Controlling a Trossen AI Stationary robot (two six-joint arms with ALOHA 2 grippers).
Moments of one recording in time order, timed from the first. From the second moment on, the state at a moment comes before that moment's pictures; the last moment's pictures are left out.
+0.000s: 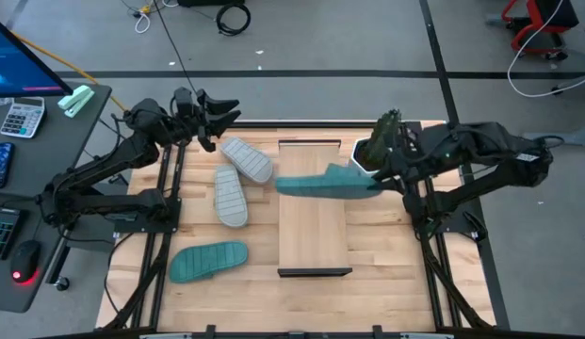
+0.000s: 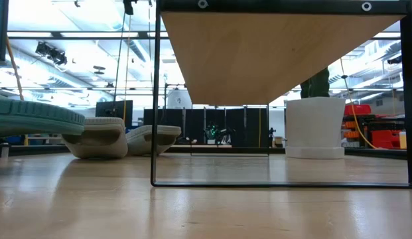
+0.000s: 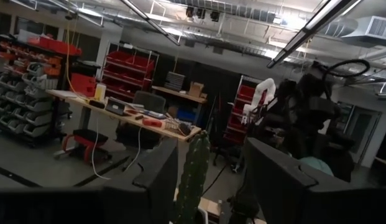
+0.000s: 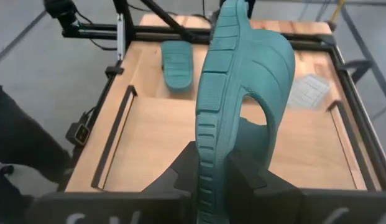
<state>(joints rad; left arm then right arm) 0.54 0.91 0.90 0.28 0.23 -0.34 0.13 1.11 1.59 -1.07 -0.03 0.06</state>
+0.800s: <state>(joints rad) 0.54 0.91 0.90 0.28 0.23 -0.49 0.17 0.71 1.37 -1.17 0.12 0.23</state>
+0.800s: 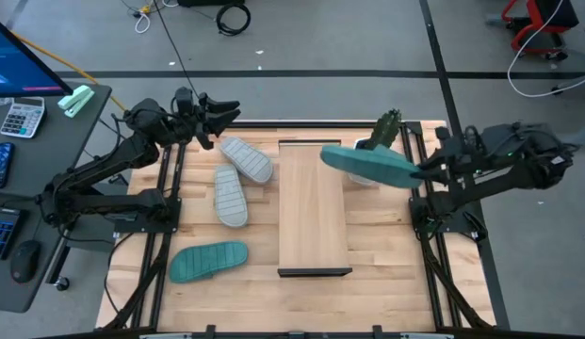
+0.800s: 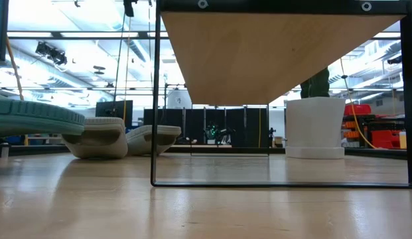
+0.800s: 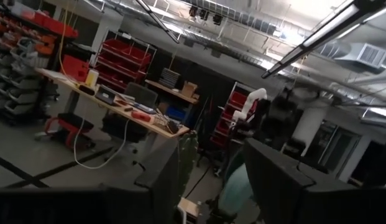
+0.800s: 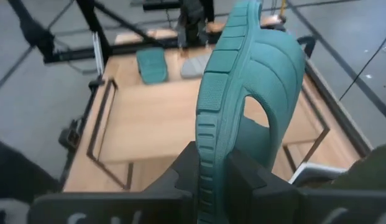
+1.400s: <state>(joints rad) 0.54 0.91 0.90 0.29 0.18 -0.52 0.17 0.78 1.03 -0.82 0.12 -0.28</state>
